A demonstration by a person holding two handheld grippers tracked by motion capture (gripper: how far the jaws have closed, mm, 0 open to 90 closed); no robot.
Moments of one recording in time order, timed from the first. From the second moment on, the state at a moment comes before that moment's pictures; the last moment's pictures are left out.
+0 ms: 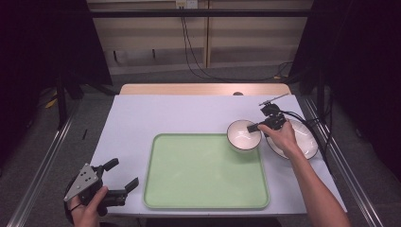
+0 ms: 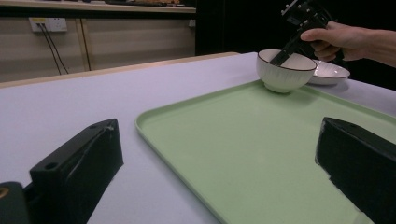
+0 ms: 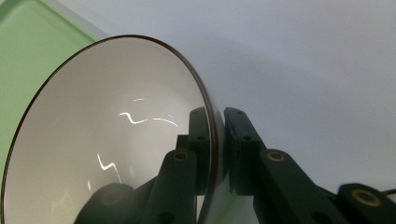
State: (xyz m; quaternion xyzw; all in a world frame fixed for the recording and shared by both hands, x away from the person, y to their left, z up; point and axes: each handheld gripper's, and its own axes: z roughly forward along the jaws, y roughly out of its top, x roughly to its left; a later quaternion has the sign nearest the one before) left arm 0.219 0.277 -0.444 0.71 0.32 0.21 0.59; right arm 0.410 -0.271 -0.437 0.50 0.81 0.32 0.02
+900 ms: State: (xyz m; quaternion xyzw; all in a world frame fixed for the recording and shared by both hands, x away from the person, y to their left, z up) left arm 0.220 0.277 -0.445 0.71 0.32 0.21 0.59; right arm 0.410 -0.266 -0.447 0.49 0.82 0.30 0.03
